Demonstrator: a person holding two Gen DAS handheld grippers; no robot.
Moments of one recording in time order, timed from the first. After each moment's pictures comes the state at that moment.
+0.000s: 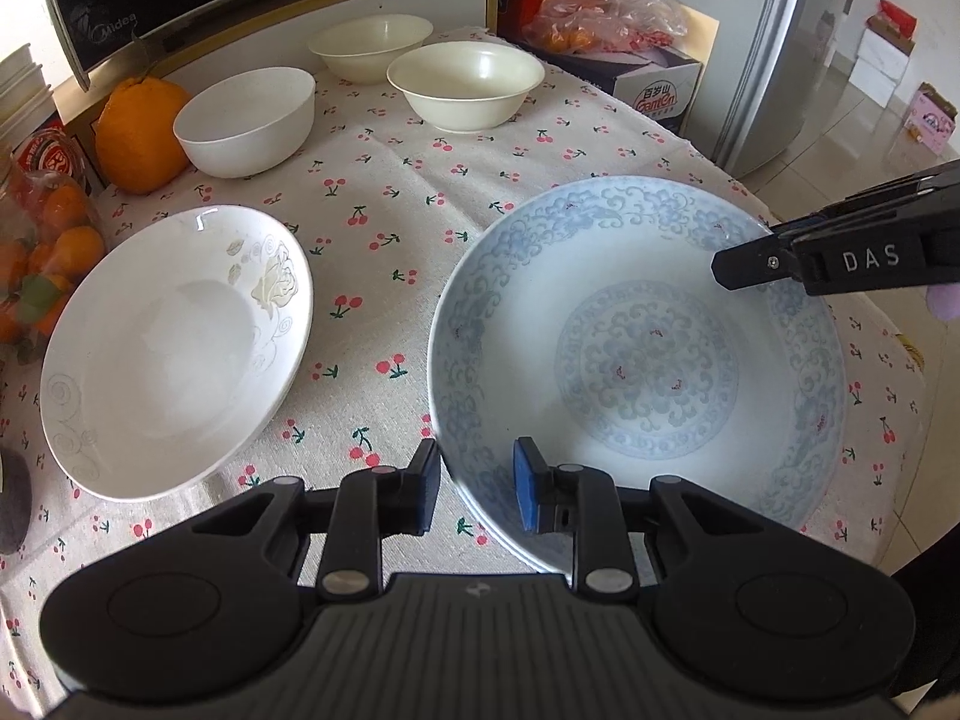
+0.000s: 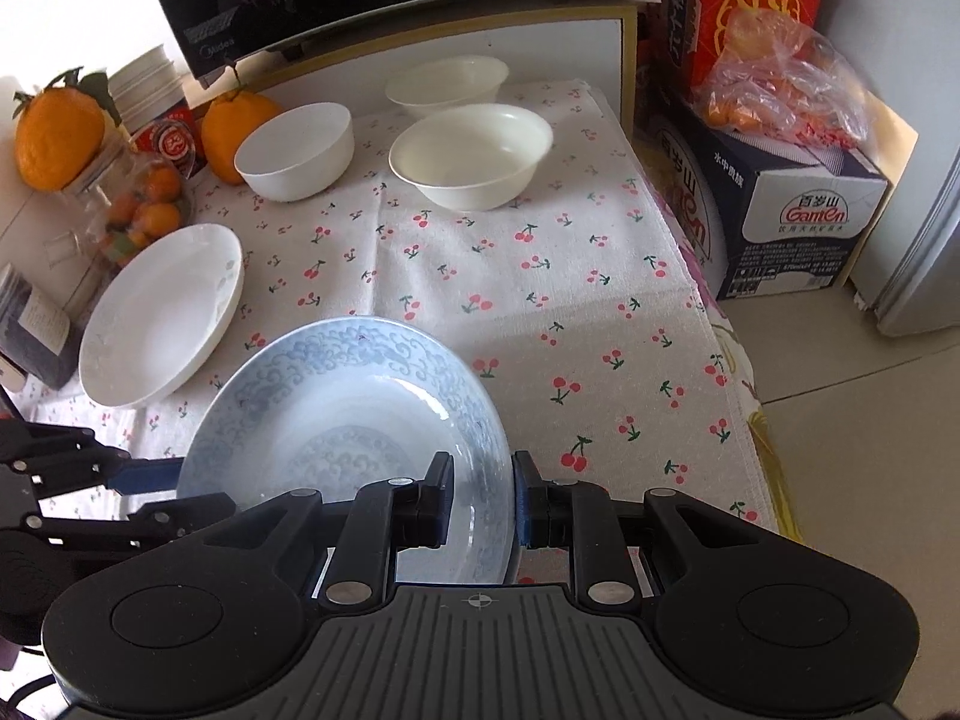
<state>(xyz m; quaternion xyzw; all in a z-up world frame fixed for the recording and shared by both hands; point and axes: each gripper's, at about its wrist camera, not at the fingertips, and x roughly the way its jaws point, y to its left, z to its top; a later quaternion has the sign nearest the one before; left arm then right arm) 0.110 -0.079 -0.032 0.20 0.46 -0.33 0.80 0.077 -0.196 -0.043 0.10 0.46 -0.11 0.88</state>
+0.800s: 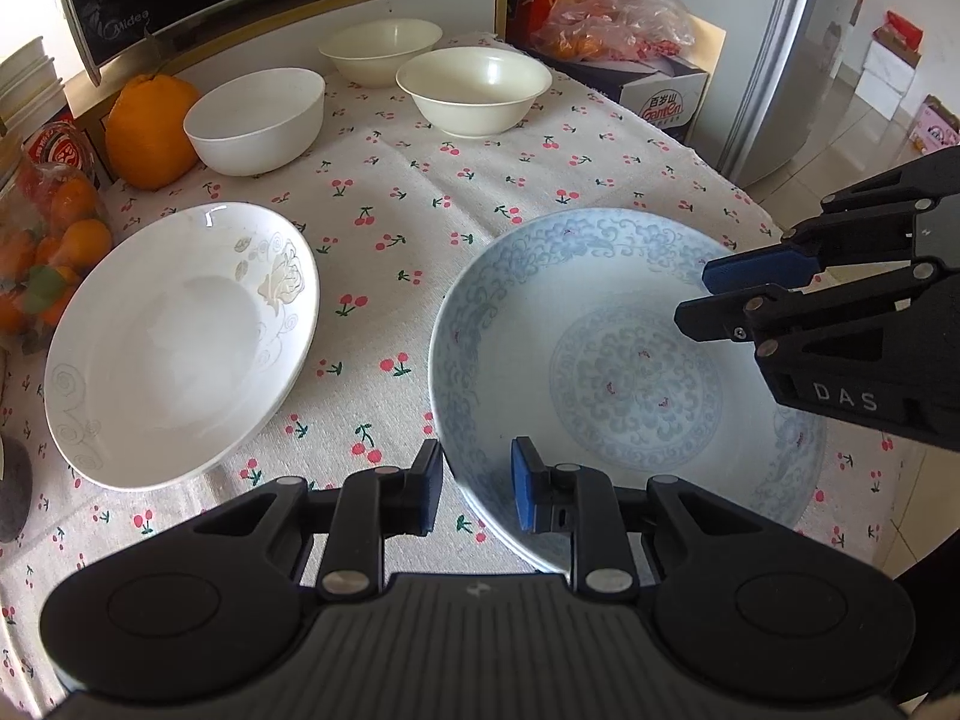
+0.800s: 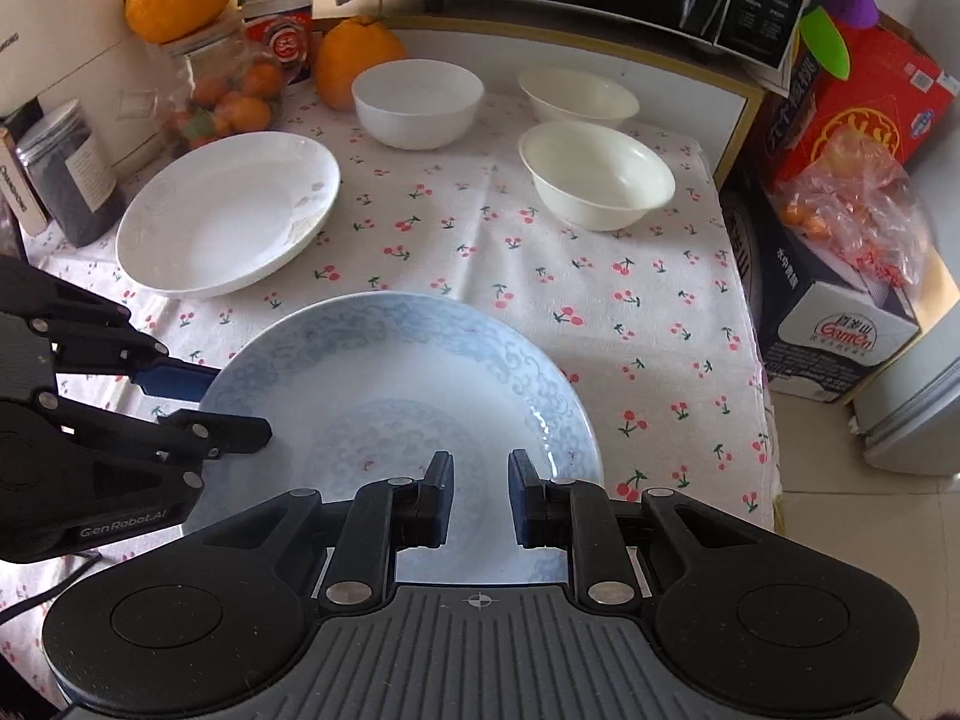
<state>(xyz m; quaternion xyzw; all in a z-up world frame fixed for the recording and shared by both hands) 0.109 -0.076 -0.030 0.19 0.46 -0.33 0.80 0.086 -0.137 -0.046 -0.06 0.47 -0.05 0.88</state>
